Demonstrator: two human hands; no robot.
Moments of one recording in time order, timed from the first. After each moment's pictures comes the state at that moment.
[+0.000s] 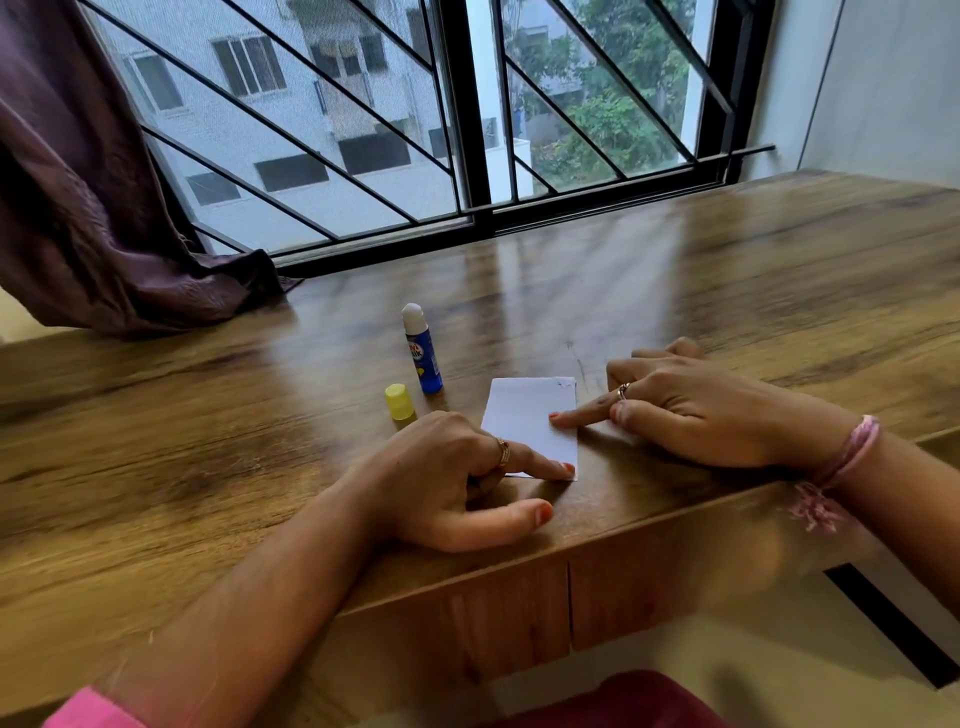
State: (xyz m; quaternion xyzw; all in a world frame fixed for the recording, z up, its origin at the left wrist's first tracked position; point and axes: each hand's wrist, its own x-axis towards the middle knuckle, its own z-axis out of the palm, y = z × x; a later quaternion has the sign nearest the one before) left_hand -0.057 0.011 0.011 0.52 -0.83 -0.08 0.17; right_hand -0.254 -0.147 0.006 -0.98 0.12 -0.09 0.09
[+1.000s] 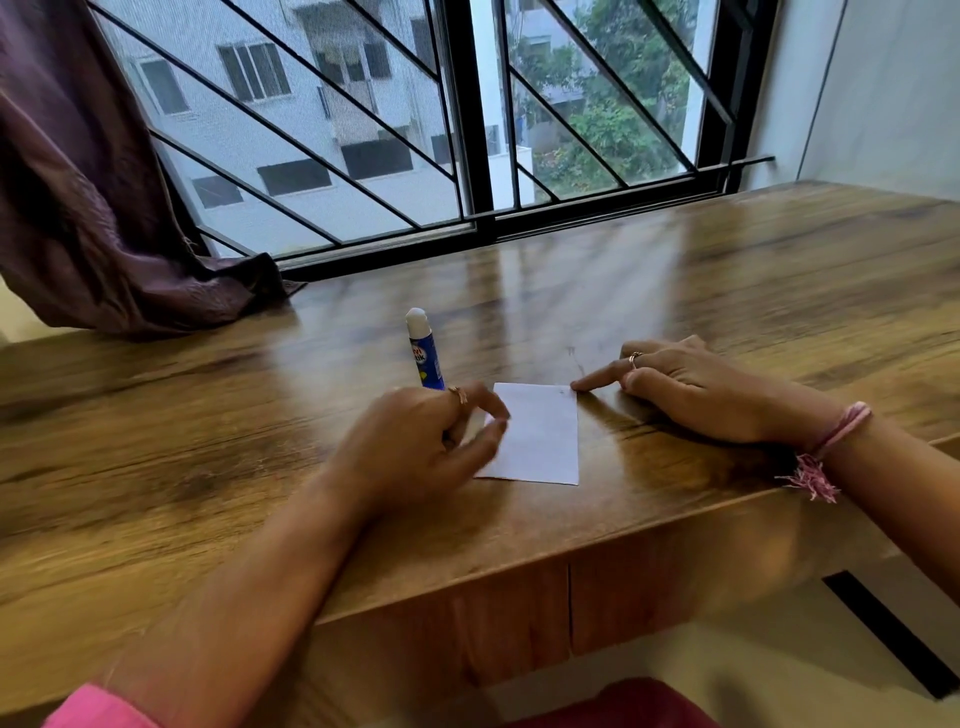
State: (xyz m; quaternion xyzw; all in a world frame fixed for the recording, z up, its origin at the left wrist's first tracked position) left_hand -0.038 0.008 0.005 0.63 -0.73 0.05 0.24; right_hand -0.248 -0.176 -0.003 -0.95 0.19 -0.14 0.20
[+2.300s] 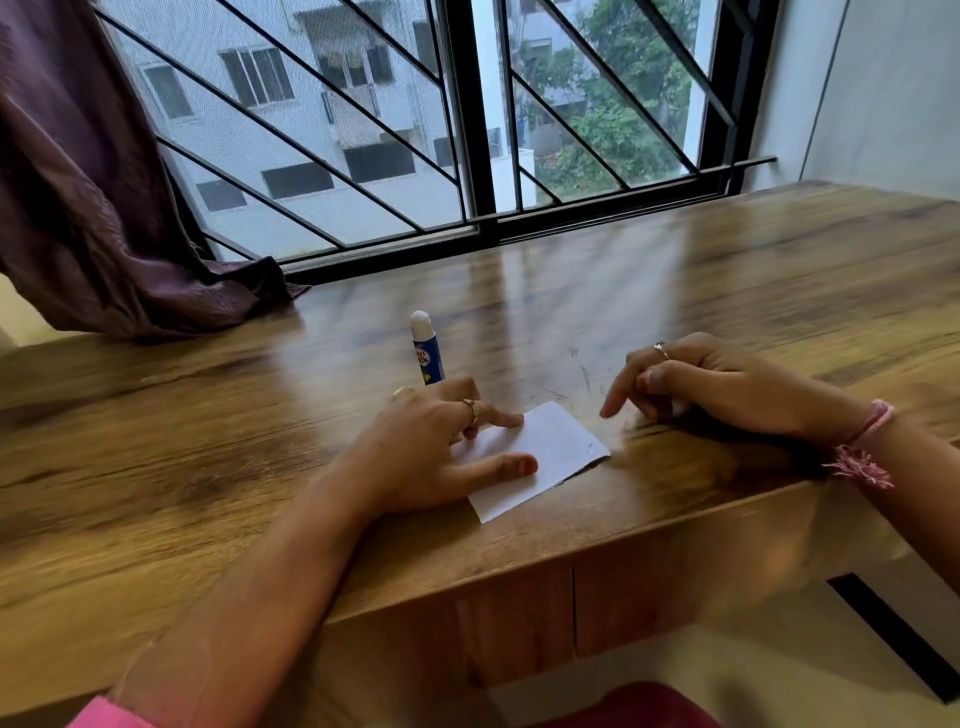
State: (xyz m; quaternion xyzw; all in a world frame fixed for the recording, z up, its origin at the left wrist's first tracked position) left_hand -0.037 0.004 0.007 0.69 -0.71 0.00 0.14; right_hand -0.259 -0.164 0.008 -0.88 0.07 -0.19 0.43
